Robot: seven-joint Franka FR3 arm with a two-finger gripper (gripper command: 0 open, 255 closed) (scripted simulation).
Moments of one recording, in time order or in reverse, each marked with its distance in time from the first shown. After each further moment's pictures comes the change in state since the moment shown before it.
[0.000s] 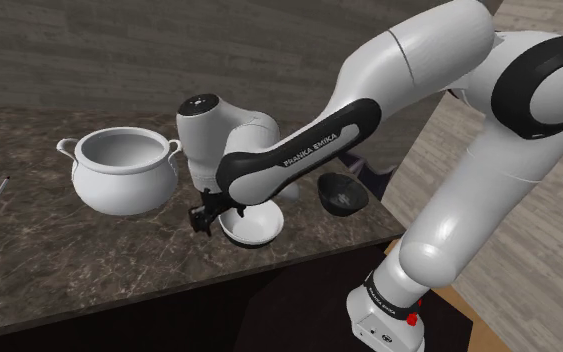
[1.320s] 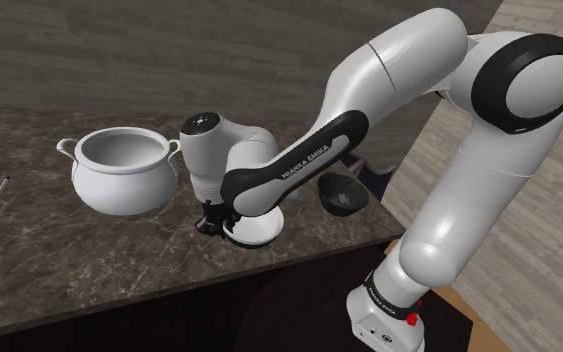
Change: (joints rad) arm -0.001 0.065 -0.012 -0.032 -0.066 0.078 0.049
